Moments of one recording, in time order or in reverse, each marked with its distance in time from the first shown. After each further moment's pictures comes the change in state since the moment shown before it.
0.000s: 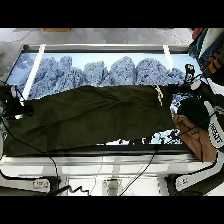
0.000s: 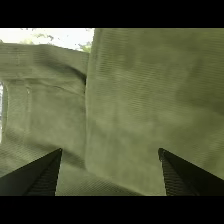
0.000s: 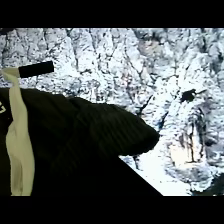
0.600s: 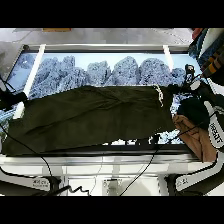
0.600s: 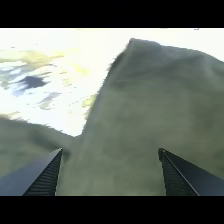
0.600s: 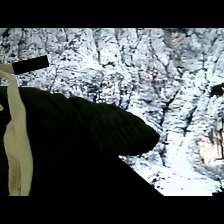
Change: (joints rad) left arm 0.093 -0.093 0.153 -0.188 0.177 -0.045; right arm 0.000 0.000 0.000 -0.030 0.003 0.011
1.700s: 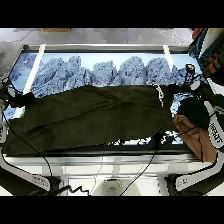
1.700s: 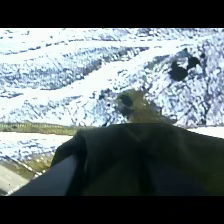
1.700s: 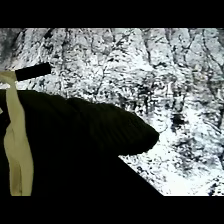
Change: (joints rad) left arm 0.020 -0.167 0.004 -0.130 0.345 0.085; right arm 0.000 0.000 0.000 0.001 -0.027 0.001
